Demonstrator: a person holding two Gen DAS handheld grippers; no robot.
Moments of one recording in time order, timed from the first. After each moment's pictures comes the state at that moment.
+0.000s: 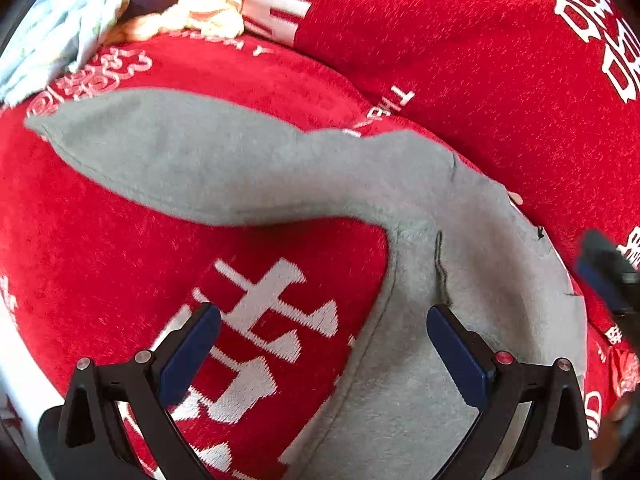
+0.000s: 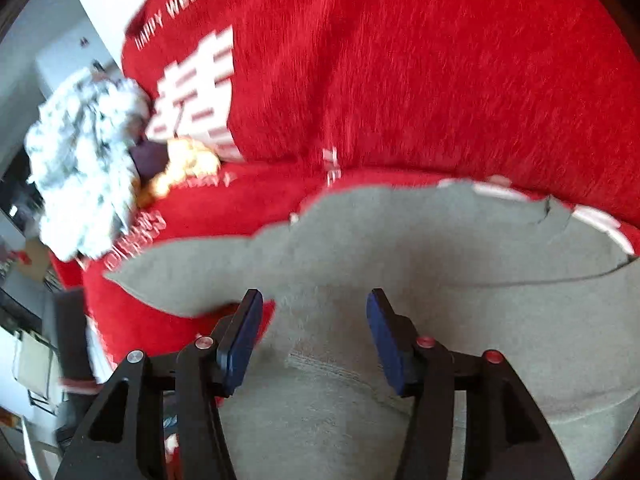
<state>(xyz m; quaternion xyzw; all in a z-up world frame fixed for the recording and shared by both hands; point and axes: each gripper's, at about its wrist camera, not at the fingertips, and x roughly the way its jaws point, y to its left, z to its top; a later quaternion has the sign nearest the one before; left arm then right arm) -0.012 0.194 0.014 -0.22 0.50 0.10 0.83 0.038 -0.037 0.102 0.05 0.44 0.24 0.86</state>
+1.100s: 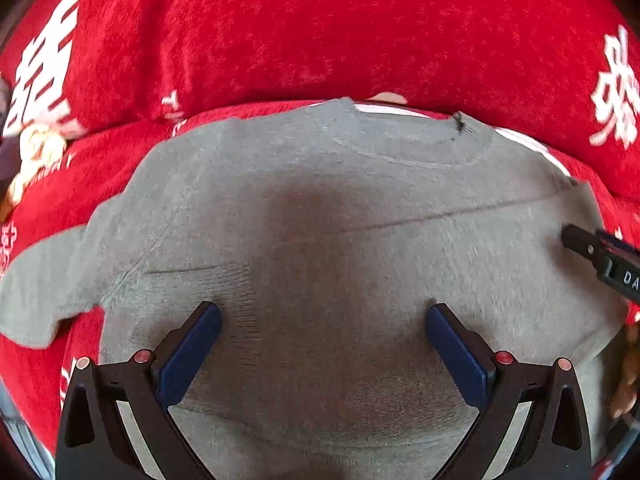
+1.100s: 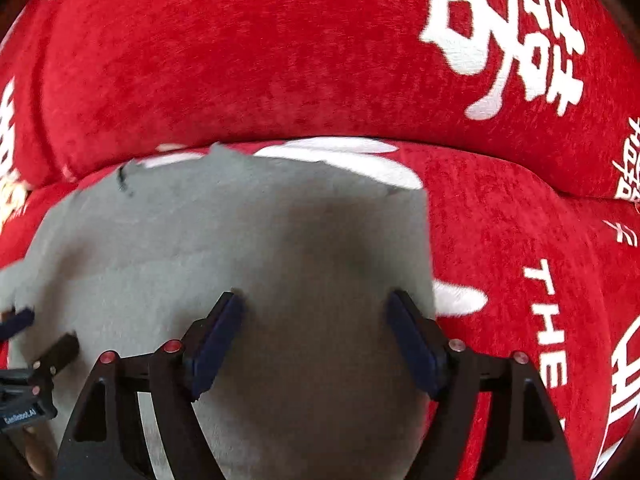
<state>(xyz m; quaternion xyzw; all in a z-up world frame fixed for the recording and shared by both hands) 0.092 -0.005 -0.004 -0.01 0.54 0.00 0.84 0.115 -0.265 0.033 0.02 0.52 -0.01 0.85</state>
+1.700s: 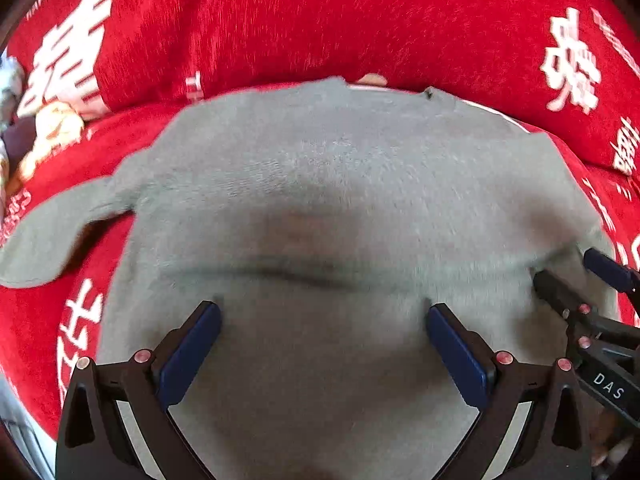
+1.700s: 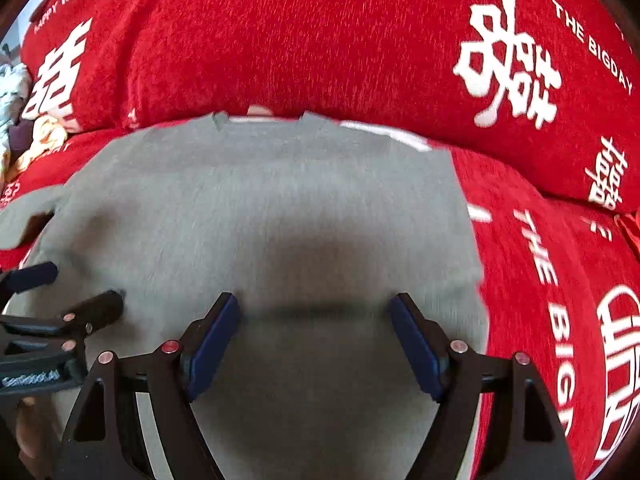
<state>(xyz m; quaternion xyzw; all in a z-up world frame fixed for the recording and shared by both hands) -0.006 0.011 -0.005 0.01 0.50 -0.03 0.86 -0.020 -0.194 0.035 -0.04 0.48 0.03 0.88</state>
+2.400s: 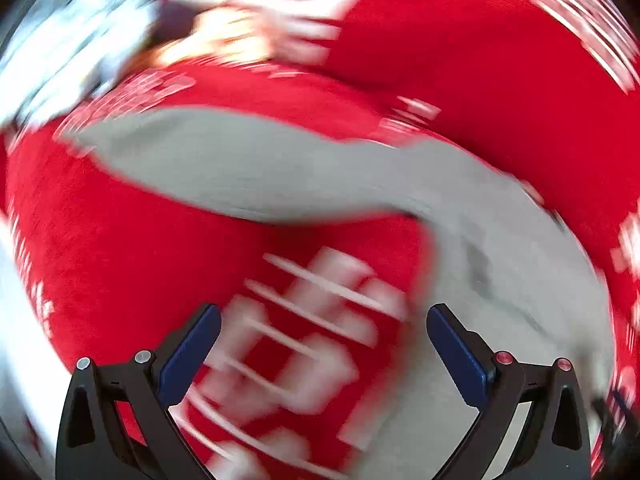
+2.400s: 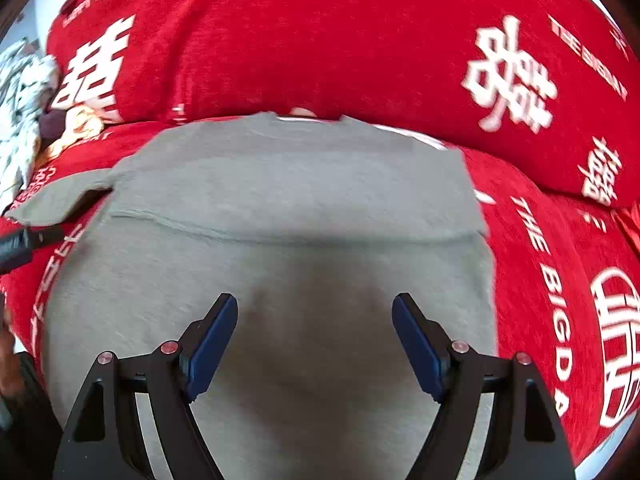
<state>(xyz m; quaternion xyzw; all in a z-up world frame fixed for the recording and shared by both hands) -0.048 0.244 0.016 -0.20 0.47 0.15 0.85 -0.066 -0.139 0.068 -0.05 0.46 0.06 0.88</state>
